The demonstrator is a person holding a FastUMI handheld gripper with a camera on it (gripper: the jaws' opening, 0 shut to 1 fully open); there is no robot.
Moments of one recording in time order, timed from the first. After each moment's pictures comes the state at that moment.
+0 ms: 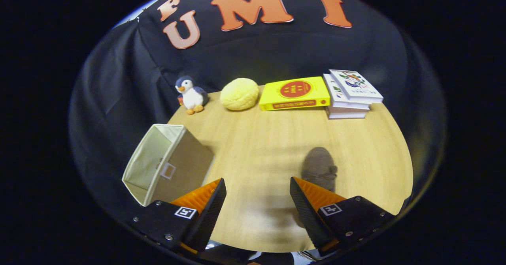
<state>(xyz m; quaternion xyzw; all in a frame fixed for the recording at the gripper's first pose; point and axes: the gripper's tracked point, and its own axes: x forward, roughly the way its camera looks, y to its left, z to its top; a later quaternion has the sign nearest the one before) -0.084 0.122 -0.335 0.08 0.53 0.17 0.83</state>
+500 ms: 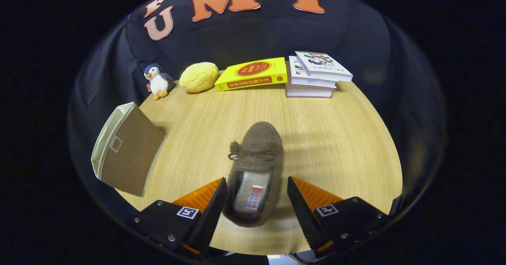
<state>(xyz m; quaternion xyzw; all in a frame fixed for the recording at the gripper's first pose) -0.101 0.033 -0.418 0.04 0.55 0.13 0.82</state>
